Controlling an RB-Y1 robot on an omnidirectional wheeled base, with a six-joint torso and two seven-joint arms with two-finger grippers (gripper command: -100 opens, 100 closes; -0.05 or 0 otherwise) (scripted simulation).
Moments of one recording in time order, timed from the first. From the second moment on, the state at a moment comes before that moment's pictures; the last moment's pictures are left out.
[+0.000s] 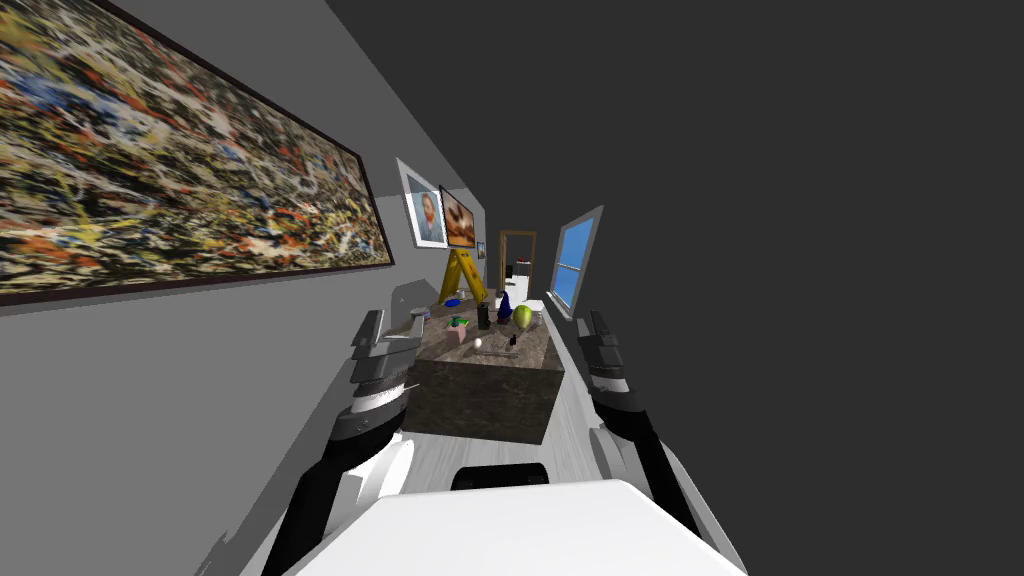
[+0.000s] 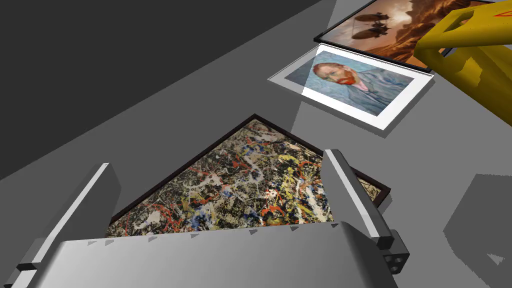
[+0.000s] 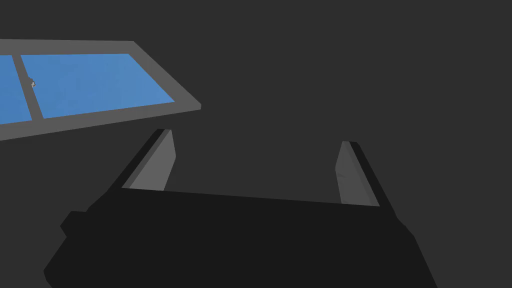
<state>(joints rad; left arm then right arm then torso) 0.52 0.01 -0.07 -2.33 0.07 -0.59 -0.01 0.50 -0.03 0.05 -2.37 0.12 -0.41 0.02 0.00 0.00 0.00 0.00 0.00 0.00</state>
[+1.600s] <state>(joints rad) 0.29 0.26 -0.07 -2.09 0.11 -0.18 -0.10 0.50 -0.03 0.05 -2.37 0.12 -0.41 0.02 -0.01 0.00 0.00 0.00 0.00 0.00</state>
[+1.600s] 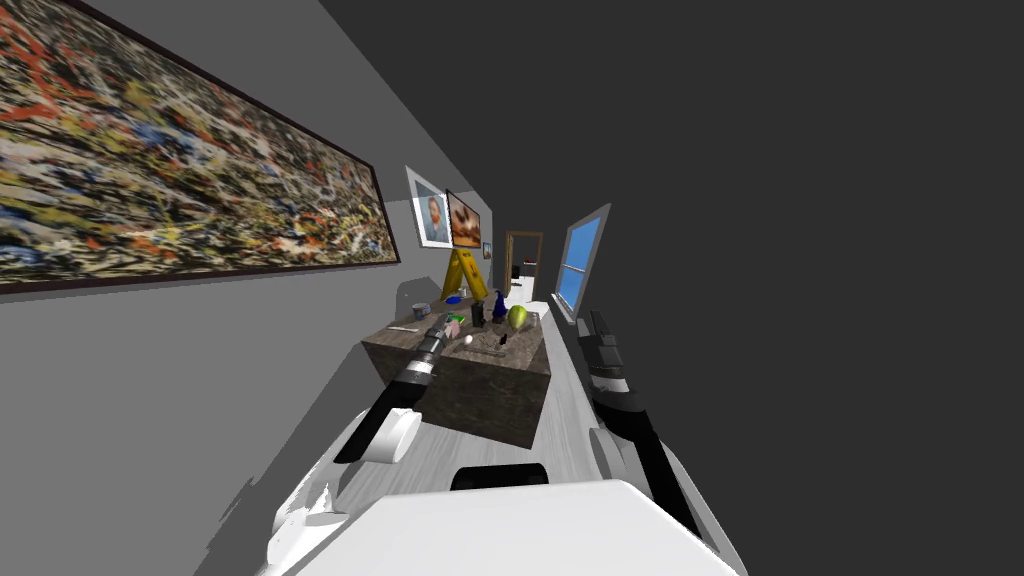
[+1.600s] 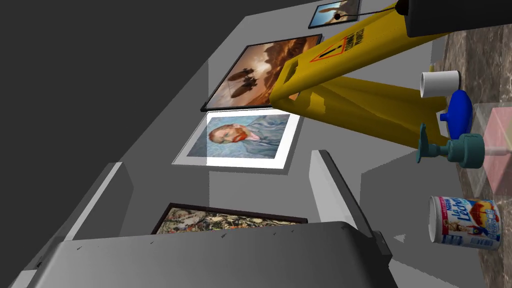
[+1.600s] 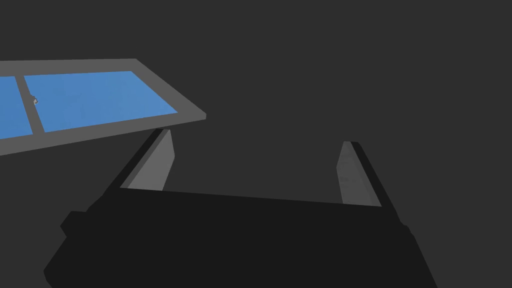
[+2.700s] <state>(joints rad) 0.11 0.35 -0.07 -1.92 0.14 0.13 -0.18 0.50 -0.03 0.05 -2.37 0.12 -0.41 0.02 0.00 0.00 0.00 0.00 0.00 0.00</state>
